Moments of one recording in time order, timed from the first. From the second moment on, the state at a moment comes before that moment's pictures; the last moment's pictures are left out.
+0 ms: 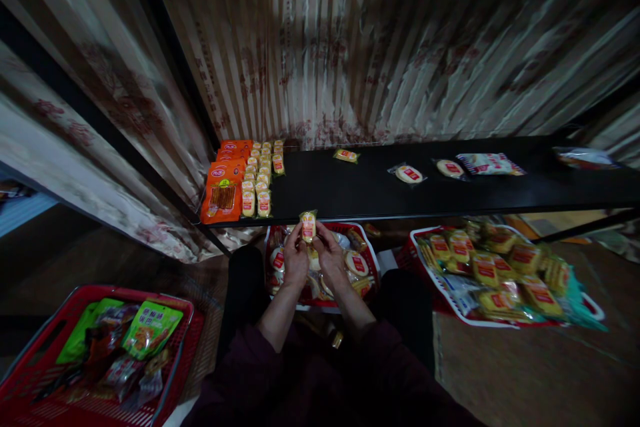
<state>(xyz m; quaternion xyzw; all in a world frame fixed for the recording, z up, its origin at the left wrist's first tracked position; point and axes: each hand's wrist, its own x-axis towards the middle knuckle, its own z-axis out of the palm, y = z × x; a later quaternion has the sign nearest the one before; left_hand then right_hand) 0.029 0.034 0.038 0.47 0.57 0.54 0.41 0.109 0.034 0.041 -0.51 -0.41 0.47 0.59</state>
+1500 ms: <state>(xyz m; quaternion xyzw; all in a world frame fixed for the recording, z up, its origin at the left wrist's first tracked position) 0.030 0.032 0.063 0.50 0.64 0.50 0.30 0.106 0.039 0.045 -0.51 -0.45 0.43 0.60</state>
